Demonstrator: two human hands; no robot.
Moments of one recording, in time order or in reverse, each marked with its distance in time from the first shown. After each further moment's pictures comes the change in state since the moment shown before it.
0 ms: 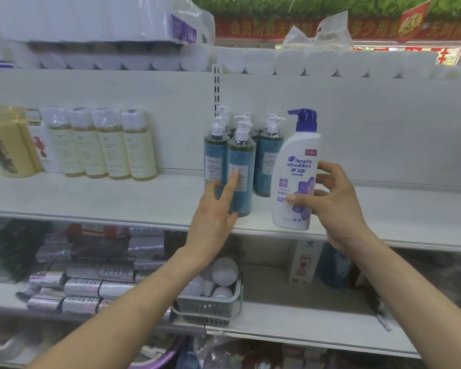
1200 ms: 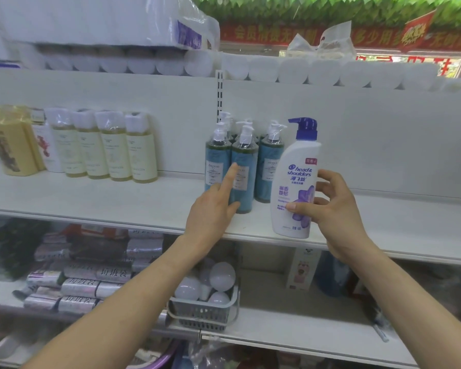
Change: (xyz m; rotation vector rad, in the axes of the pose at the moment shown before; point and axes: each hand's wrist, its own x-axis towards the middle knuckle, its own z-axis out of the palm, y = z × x) left_hand 0.030 0.008 -0.013 0.101 -0.047 -0.087; right_hand -0.001 -0.006 -0.002 0.036 -0.031 0.016
